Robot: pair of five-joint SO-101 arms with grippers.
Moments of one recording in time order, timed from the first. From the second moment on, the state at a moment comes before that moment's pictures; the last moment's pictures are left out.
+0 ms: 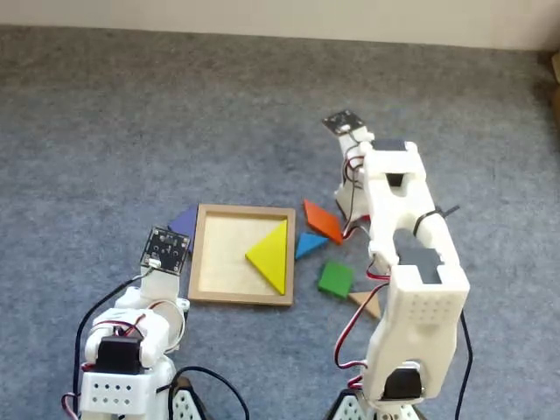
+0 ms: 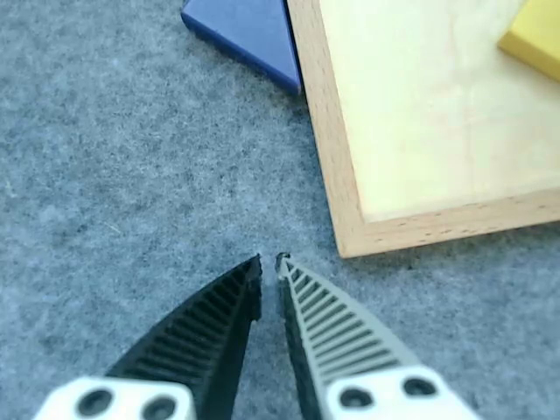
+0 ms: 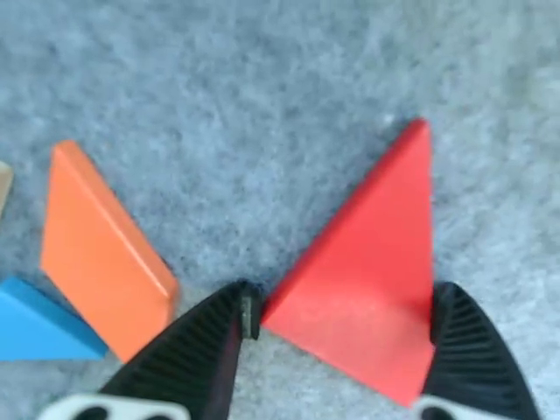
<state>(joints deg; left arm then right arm) -3.5 -101.5 96.0 75.8 -5.9 -7.6 29.2 -1.5 63.5 29.8</state>
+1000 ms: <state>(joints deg) -3.5 -101.5 96.0 75.8 -5.9 -12.3 10.1 9.6 63.5 31.9</state>
